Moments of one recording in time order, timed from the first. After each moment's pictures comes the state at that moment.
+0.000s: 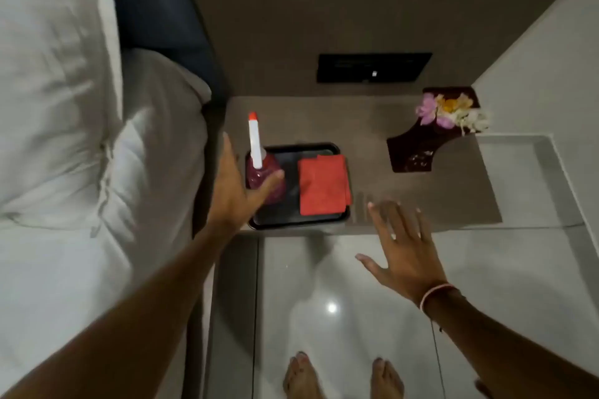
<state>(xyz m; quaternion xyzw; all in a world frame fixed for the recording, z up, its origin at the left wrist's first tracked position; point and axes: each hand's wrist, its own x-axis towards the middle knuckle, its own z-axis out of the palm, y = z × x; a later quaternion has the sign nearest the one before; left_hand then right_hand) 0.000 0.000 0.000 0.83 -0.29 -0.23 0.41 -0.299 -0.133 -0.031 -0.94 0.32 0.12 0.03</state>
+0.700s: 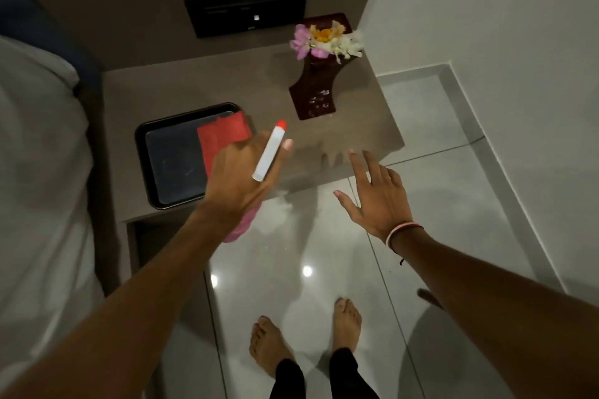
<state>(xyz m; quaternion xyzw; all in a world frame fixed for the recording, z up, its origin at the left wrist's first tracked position) -0.171 -0.076 0.041 0.76 -0.55 -0.15 0.32 -0.409 -0.166 -0.033 -0.88 0.47 0.06 0.06</state>
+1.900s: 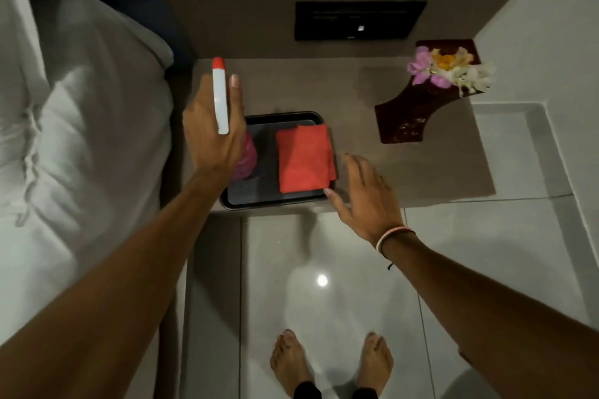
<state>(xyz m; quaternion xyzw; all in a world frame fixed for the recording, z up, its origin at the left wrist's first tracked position) 0.002 -0.072 -0.004 0.83 -0.28 0.06 0.48 -0.241 -0.160 -0.061 -0.91 0.37 0.02 0.18</state>
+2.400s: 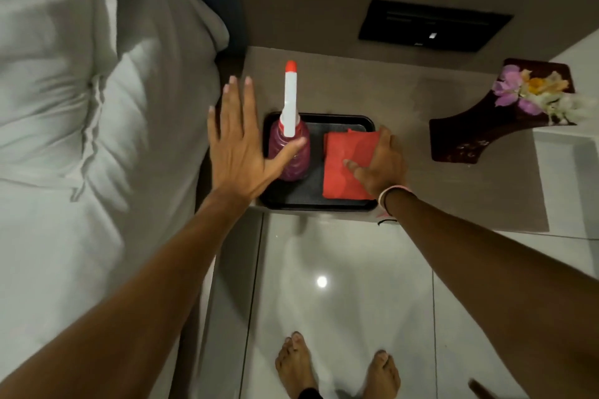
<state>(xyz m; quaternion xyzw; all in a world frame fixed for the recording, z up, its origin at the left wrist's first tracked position) 0.035 -0.004 -0.054 0.90 -0.37 -0.02 0.22 -0.130 -0.186 -0.089 -0.82 0.50 -0.01 0.28</state>
